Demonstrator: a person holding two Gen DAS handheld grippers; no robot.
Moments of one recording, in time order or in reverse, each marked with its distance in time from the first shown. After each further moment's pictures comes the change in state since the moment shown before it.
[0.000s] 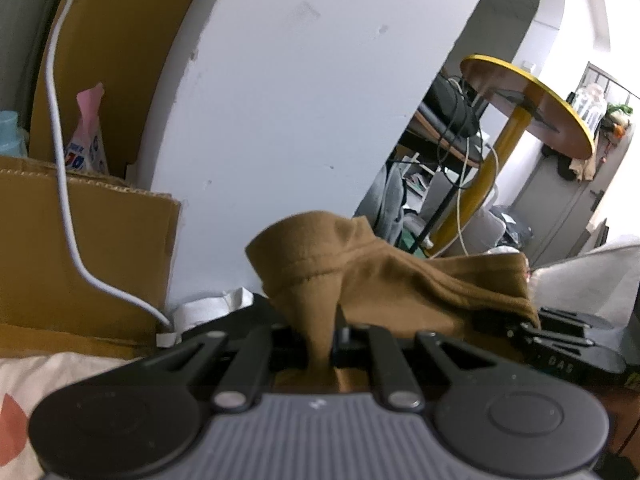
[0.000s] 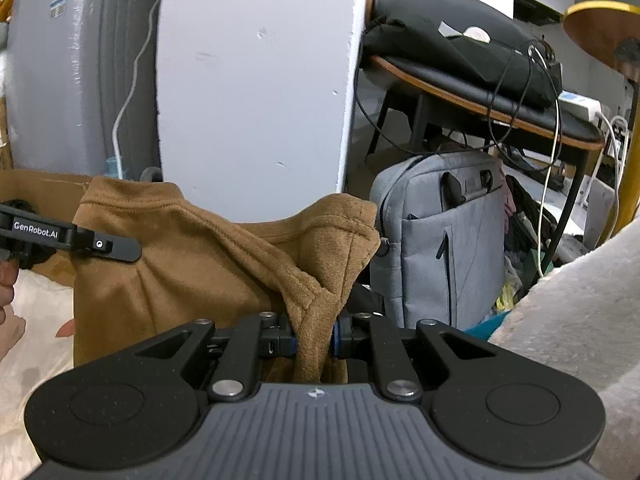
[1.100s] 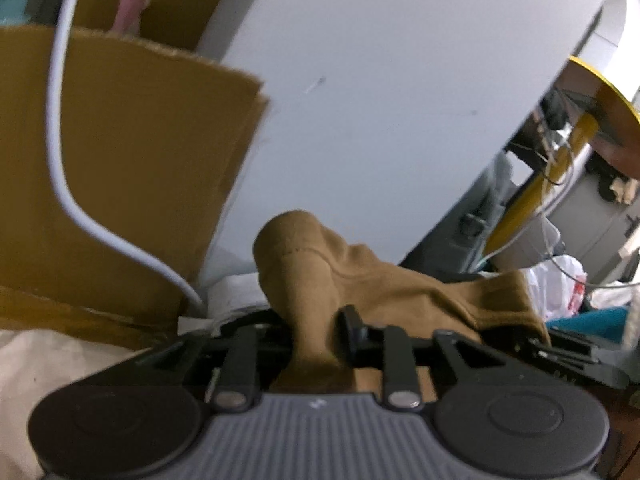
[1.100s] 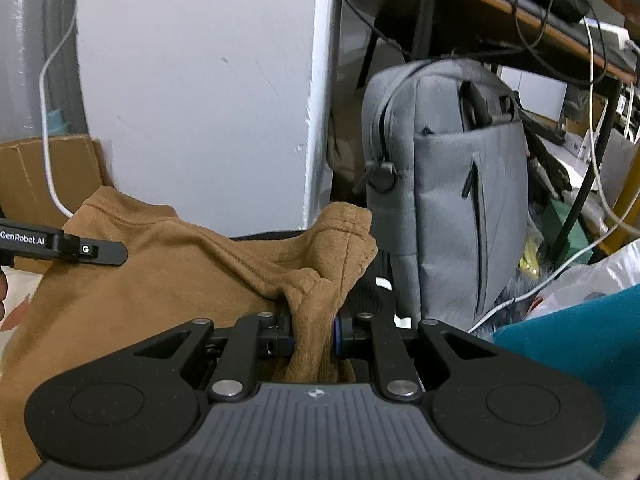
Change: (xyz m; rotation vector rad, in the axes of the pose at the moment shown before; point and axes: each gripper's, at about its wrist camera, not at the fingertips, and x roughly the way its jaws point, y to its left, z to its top) left arm 0.093 0.075 -0.022 -0.164 0.074 0.070; right arm 0.125 -0.019 -0.030 0.040 0.140 -0.030
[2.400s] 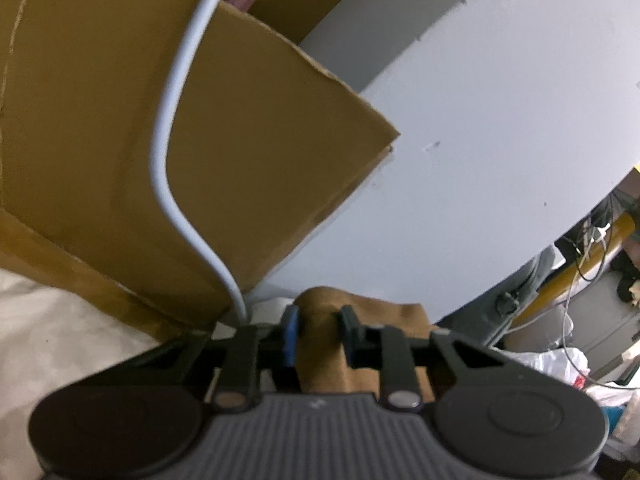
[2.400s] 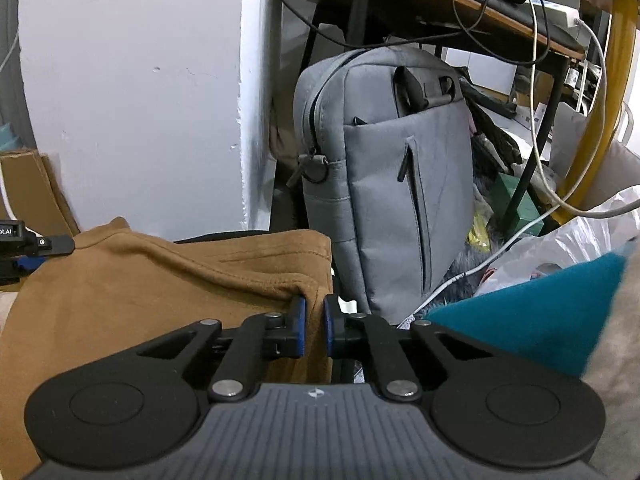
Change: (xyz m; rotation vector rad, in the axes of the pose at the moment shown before) left arm -0.027 0.036 0.005 -0.236 -0.124 0.045; right arm -0.013 -0.014 0.008 0.075 0.044 -0.144
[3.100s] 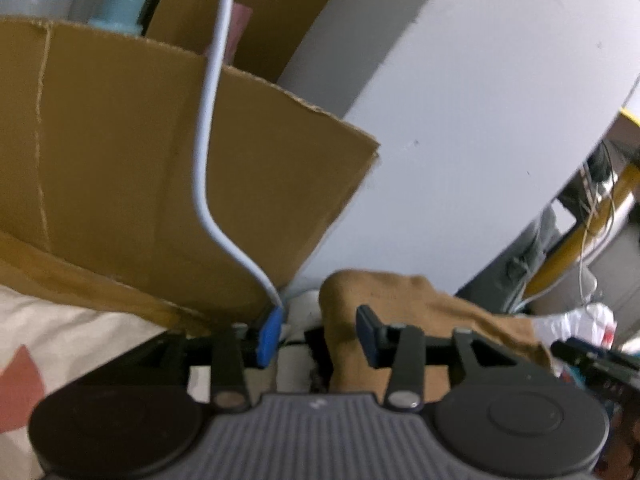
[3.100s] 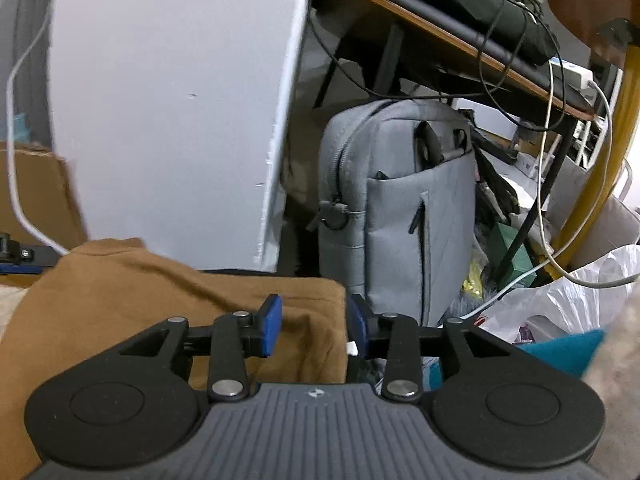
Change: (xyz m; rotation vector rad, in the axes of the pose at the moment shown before) left arm -0.066 0.002 0.000 0.157 0.031 0.092; right arm -0.032 0.028 0.013 -0.117 -0.085 -0.018
